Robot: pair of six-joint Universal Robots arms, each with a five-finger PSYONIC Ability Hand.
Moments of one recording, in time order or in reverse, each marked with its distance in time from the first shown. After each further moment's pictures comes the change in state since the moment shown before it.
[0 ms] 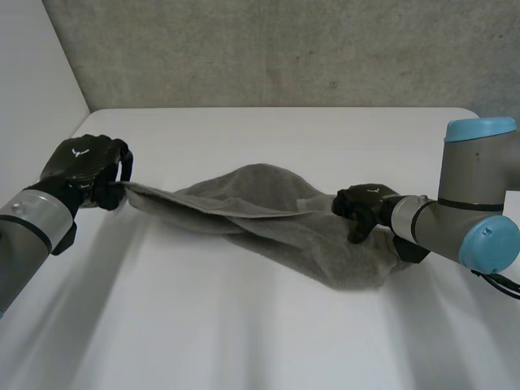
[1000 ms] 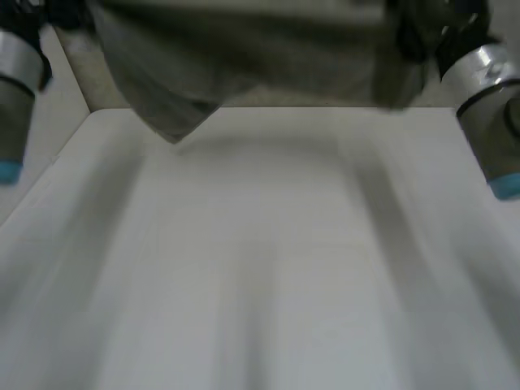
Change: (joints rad) left arm -0.056 -0.146 0.519 0.275 -0.123 -0.159; right arm 0.004 -0.405 0.067 -0.630 0.104 -0.114; left_hand 0.004 0.005 0.003 0.000 0.000; right_hand 0.303 0.312 0.316 0.320 0.313
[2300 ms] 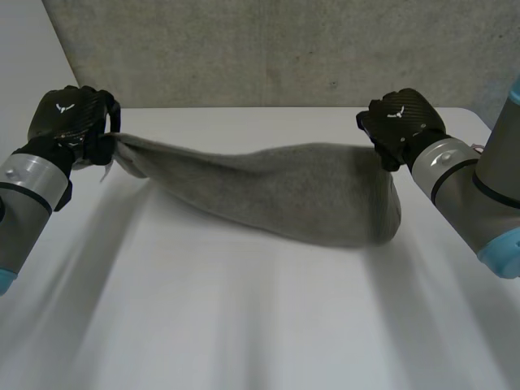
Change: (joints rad) left arm 0.056 0.103 -0.430 -0.089 0.113 0.104; right arm 0.070 -0.013 0.172 0.324 0.086 -0.297; left_hand 0.000 0.006 0.002 0.000 0.000; right_hand -0.447 -0.426 -0.445 -0.451 -0.451
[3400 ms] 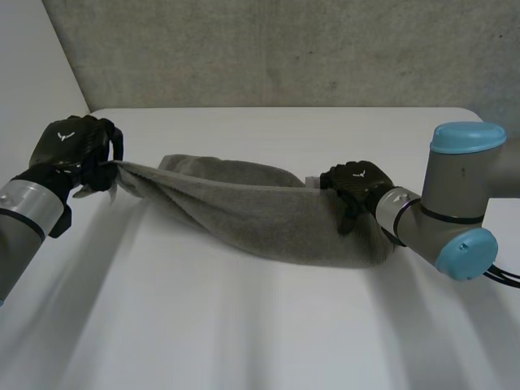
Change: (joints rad) left arm 0.057 0.029 -0.116 -0.005 0.076 -0.048; right arm -0.013 0.381 -0.175 0.068 -0.147 0.277; left_hand 0.000 0.000 0.000 0.000 0.000; right_hand -0.423 -0.433 -0.423 -0.421 -0.401
